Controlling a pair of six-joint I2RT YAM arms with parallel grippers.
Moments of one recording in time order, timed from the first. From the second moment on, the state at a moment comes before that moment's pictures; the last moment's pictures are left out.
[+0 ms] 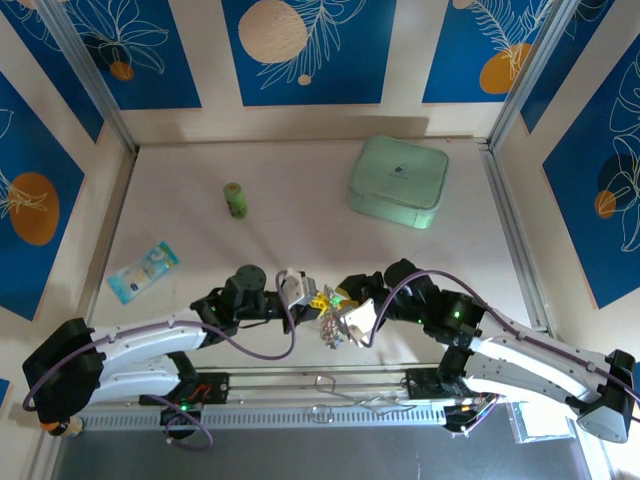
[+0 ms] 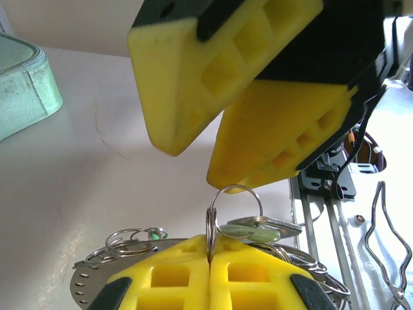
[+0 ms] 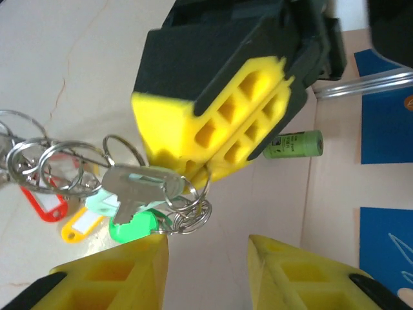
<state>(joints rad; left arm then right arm) -0.95 1.10 0.43 0.37 0.47 0.07 1.00 0.77 0.61 -0.39 -0.09 -1.26</state>
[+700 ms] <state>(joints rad) -0.95 1.10 0.44 0.37 0.47 0.07 1.06 0.74 0.58 -0.33 -0.08 -1.35</state>
